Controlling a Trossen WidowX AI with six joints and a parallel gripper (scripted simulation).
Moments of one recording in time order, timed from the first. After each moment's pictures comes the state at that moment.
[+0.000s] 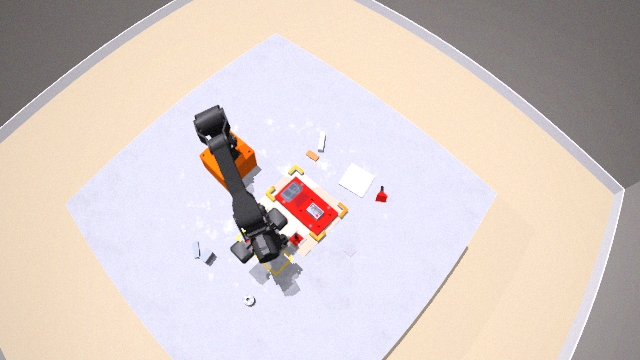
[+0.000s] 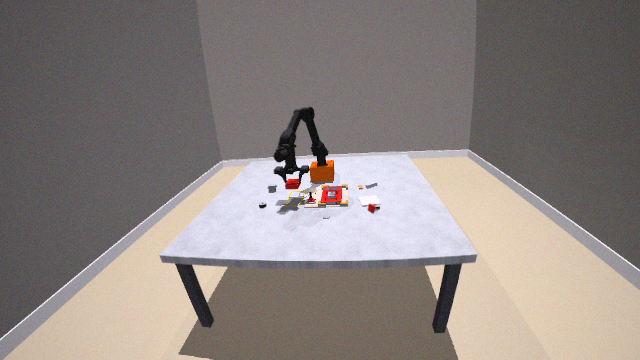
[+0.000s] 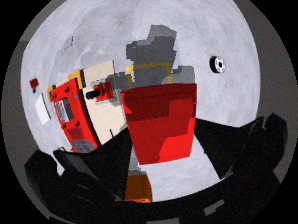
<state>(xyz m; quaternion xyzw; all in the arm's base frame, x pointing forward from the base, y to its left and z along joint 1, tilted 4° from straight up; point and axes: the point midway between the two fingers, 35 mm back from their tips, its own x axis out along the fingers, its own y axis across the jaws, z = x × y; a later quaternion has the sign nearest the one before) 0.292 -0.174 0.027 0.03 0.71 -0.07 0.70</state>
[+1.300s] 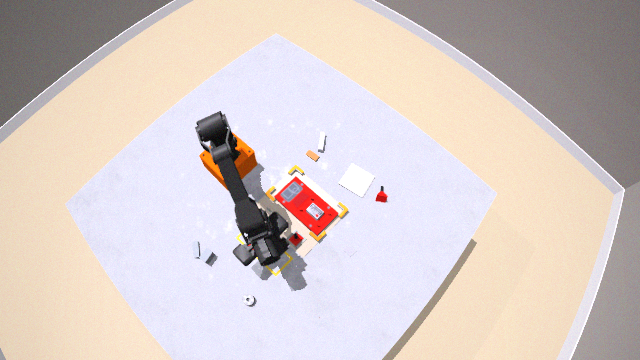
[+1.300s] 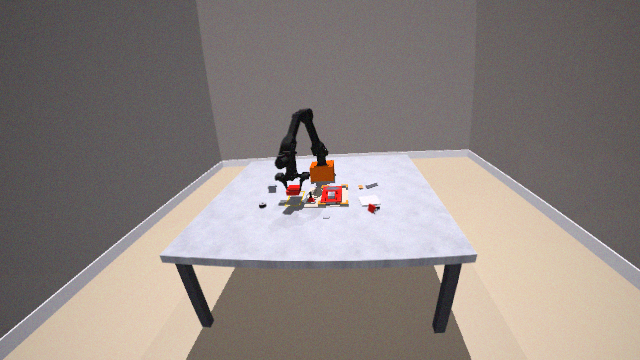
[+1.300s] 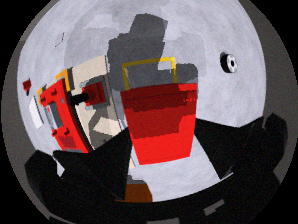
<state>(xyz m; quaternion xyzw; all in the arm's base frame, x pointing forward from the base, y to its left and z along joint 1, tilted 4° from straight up) 0.291 -0.175 -0.010 0.03 0.71 -0.07 0.70</state>
